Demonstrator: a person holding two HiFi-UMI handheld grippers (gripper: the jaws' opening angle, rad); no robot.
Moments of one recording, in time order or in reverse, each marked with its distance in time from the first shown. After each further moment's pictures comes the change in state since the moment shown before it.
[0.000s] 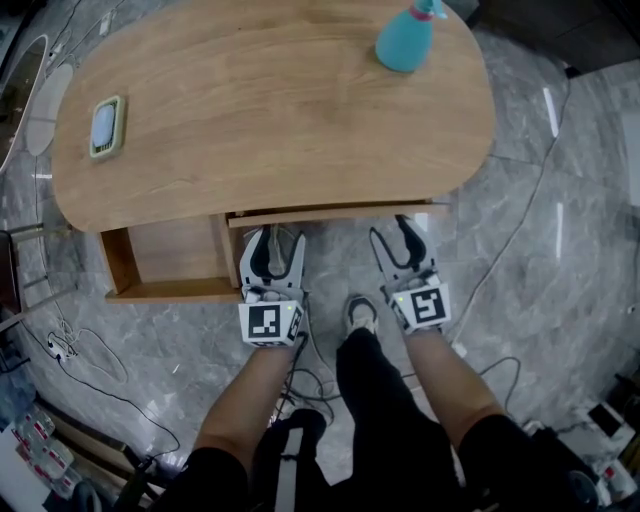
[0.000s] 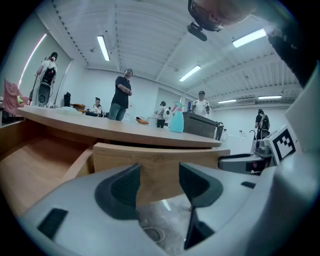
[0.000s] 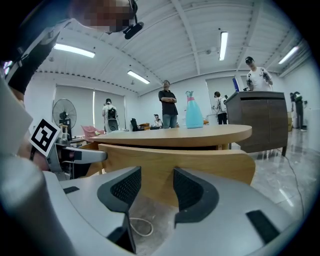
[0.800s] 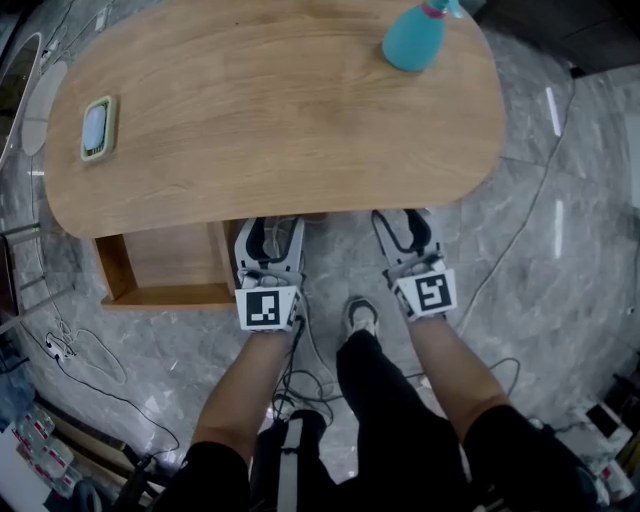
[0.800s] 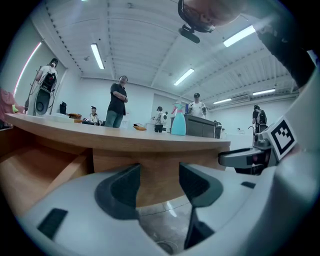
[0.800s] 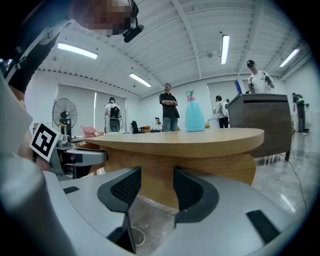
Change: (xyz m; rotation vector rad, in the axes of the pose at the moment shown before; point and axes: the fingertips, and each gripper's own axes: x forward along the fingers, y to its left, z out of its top) left arm 0.040 0.015 0.022 0.045 -0.092 0.008; right arm 0.036 -0.020 0.015 -0.025 -0.040 0.004
